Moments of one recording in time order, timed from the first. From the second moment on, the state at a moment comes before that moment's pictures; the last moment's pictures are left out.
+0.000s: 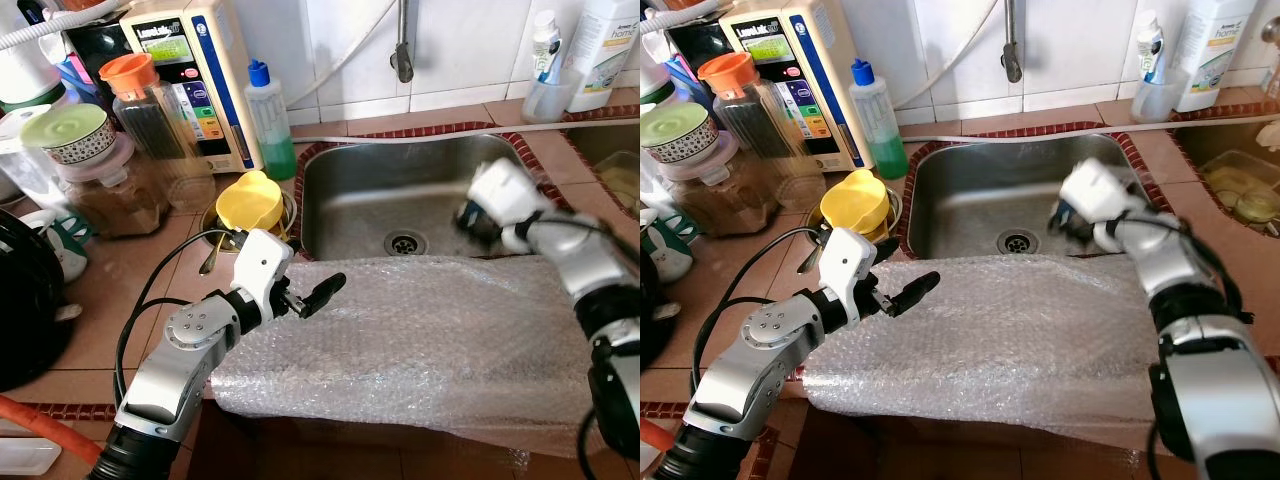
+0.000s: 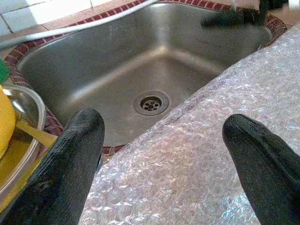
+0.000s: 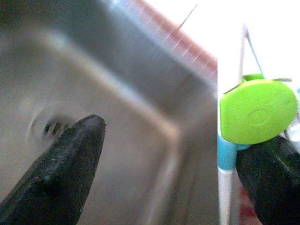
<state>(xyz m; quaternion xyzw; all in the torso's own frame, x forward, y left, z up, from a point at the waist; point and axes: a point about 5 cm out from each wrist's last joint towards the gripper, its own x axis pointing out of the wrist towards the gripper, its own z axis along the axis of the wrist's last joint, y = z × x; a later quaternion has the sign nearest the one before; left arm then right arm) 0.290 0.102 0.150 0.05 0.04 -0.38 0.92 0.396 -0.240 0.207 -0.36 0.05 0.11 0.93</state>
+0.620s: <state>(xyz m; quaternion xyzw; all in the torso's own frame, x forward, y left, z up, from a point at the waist) 0.290 0.102 0.150 0.05 0.04 -0.37 0.93 0.410 -0.220 0.220 0.13 -0.01 0.02 0.99</state>
